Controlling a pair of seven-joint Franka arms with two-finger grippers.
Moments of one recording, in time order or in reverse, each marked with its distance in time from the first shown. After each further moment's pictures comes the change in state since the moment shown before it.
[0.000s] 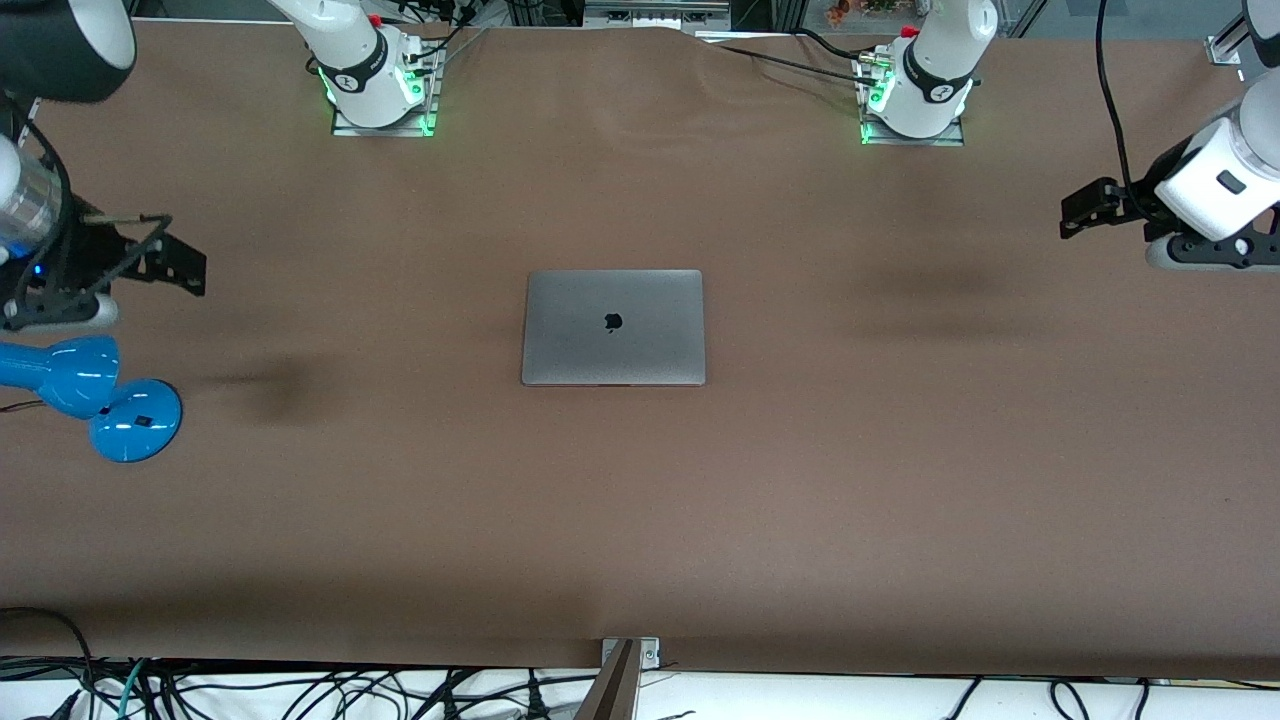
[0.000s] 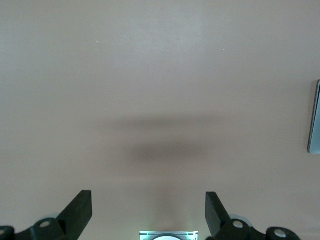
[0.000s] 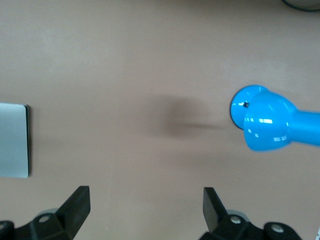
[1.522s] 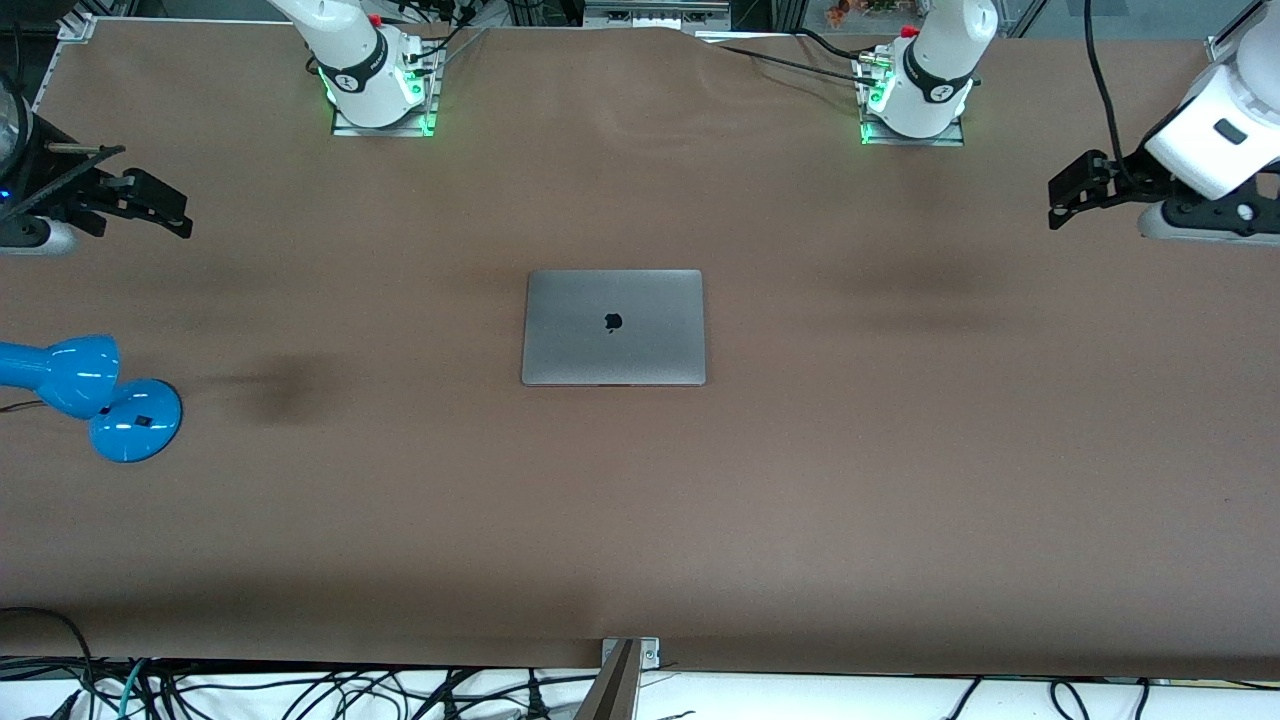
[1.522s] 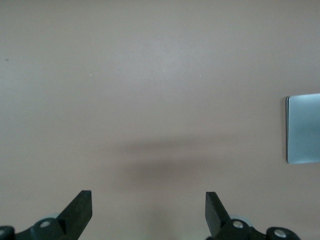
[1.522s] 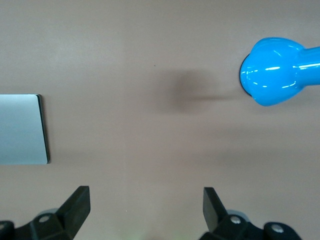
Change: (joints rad) left arm -0.107 0.009 0.045 0.127 0.000 -0.004 -0.026; right arm 0.005 -0.155 -0.091 -0.189 0.107 0.021 0.024
